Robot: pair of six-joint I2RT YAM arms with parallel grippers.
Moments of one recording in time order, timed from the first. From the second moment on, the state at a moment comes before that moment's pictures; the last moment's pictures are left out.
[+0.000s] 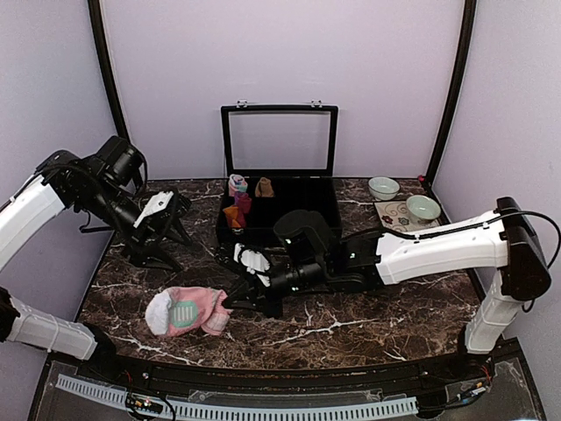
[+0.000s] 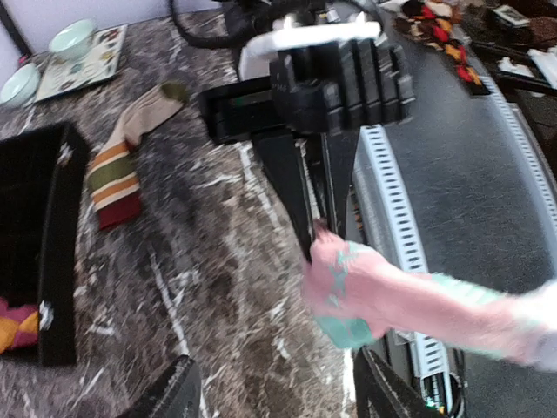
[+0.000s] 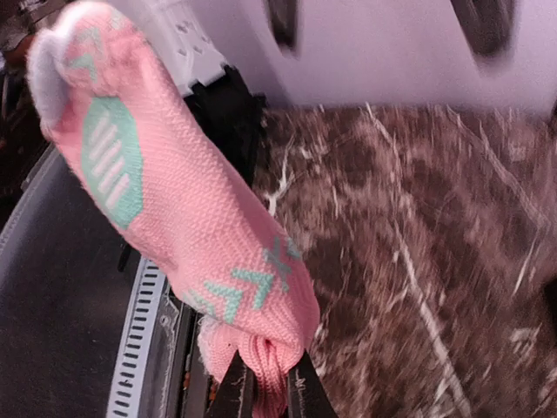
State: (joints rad) left arm -0.57 1.22 1.39 -1.33 0.75 0.94; right arm 1.25 1.71 1.23 0.05 -0.43 -0.14
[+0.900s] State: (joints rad) left arm -0.69 1.17 0.86 -0.85 0.57 0.99; right arm 1.06 2.08 1.12 0.21 -0.56 1.00
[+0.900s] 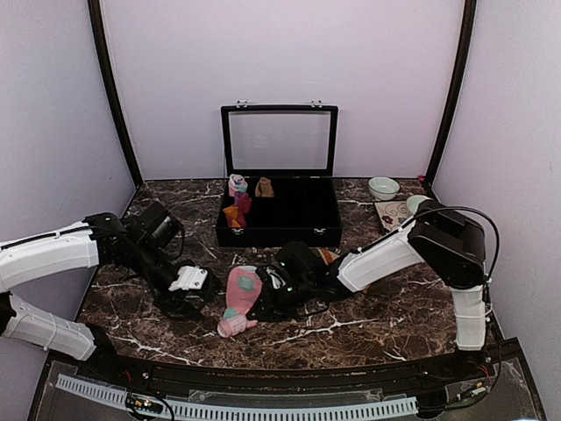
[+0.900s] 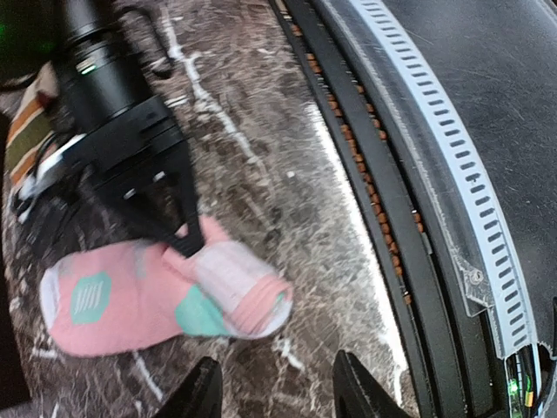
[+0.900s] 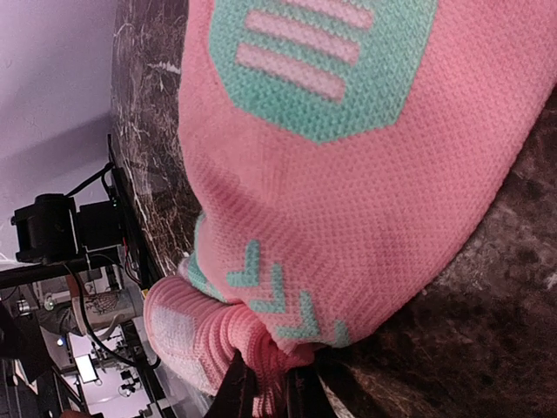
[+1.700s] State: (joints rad) left arm -1.07 1.34 0.68 -0.46 0.14 0.91; right arm 1.04 2.11 1.12 0.26 -0.58 1.11
